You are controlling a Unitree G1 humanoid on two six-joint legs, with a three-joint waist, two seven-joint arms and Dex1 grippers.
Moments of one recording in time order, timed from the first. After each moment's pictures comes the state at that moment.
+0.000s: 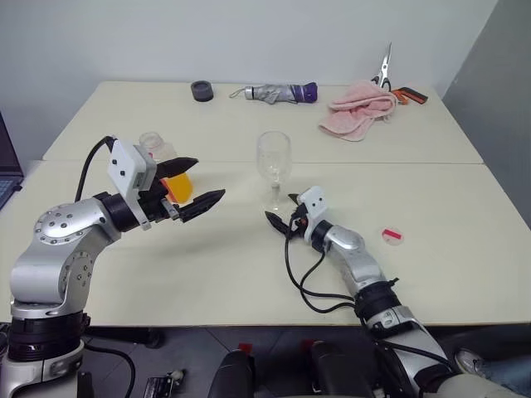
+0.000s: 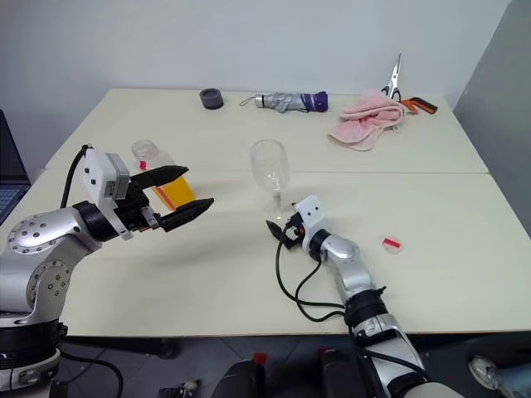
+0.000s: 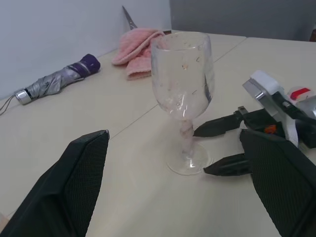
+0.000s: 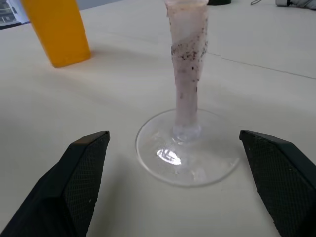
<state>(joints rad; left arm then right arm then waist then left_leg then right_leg) -0.32 0.75 0.26 -0.26 -0.54 0.49 -0.87 -0.56 0.00 0.11 0.52 0.05 0.00 0.55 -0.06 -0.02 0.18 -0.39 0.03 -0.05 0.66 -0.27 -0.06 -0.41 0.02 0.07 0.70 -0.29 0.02</state>
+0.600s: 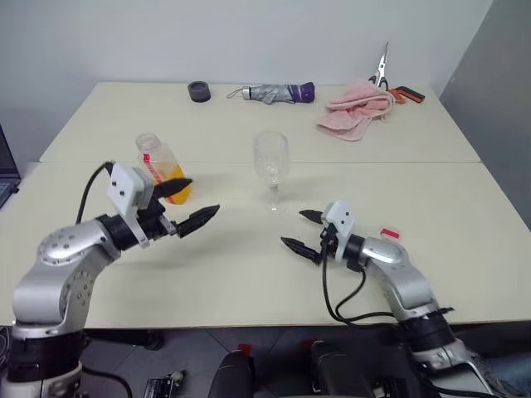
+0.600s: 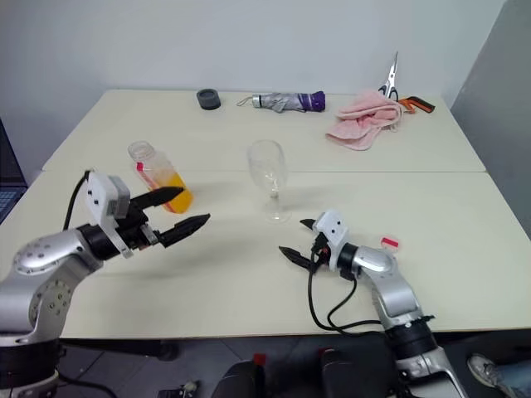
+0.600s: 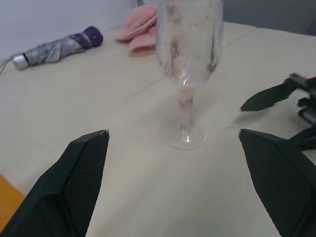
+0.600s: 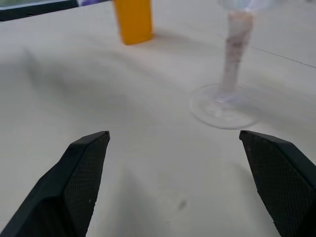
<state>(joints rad) -0.12 0.71 0.29 -0.27 -0.53 0.47 -0.82 -0.32 -0.30 0.19 -0.08 0.21 0.31 0.82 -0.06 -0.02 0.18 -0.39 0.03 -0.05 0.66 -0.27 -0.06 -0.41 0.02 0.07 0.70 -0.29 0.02</state>
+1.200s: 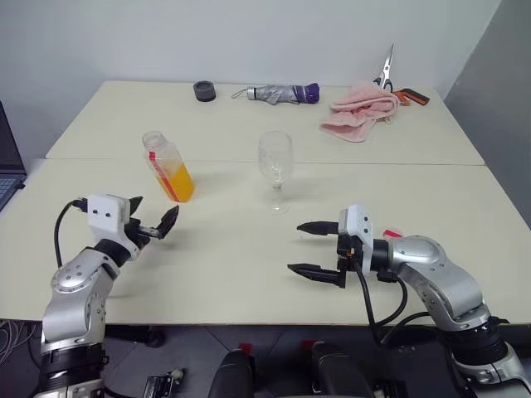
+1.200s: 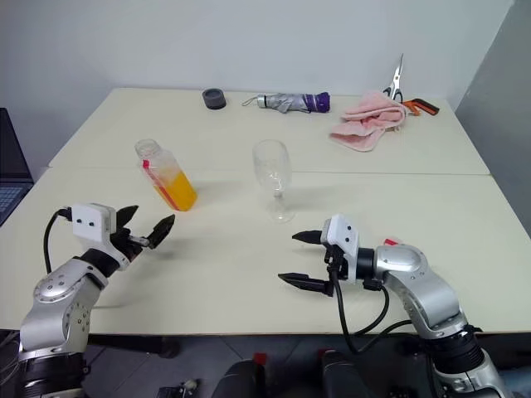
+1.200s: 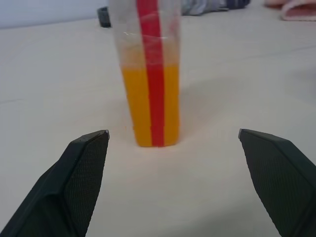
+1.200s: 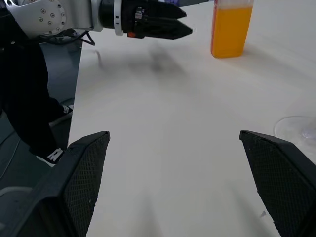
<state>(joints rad) -0.16 0.56 0.36 0.05 -0.35 0.23 -0.50 -0.30 -0.49 0.20 -0.36 0.39 0.51 0.95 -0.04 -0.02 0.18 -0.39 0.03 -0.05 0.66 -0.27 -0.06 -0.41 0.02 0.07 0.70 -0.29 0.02</state>
